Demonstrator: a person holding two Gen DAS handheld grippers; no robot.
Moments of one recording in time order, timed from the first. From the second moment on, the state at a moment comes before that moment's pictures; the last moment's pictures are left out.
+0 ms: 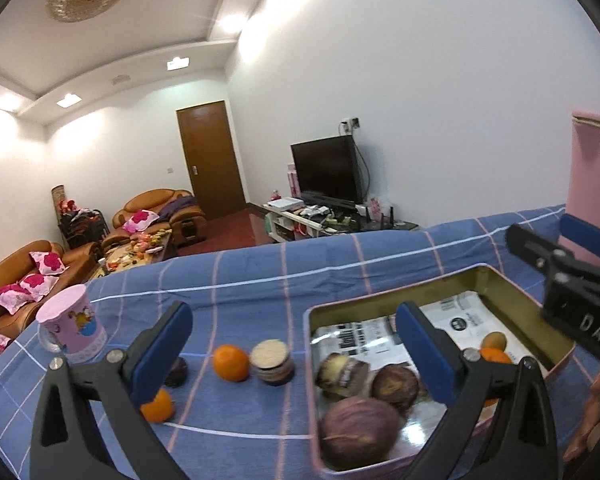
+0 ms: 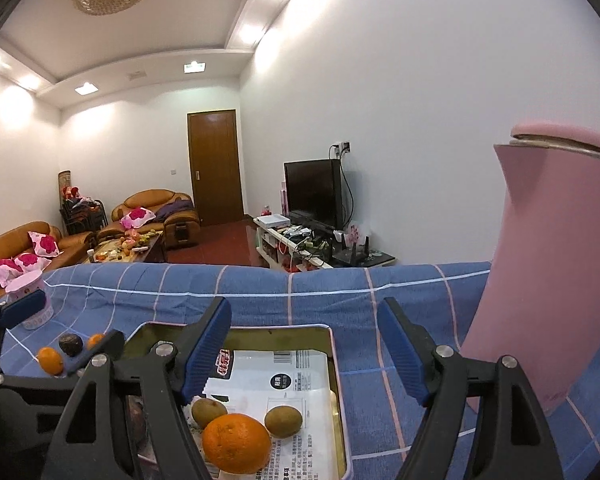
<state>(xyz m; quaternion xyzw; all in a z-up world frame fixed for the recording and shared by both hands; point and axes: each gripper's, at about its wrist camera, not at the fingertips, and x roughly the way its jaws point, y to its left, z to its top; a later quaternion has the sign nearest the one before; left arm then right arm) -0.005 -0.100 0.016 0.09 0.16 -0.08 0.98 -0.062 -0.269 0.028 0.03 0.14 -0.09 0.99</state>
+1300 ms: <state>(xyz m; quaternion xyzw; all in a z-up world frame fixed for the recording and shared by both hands) 0.028 0.022 0.004 0.03 0.23 -0.05 0.97 -0.073 -0.168 0.028 0.03 0.14 -0.10 0.99</state>
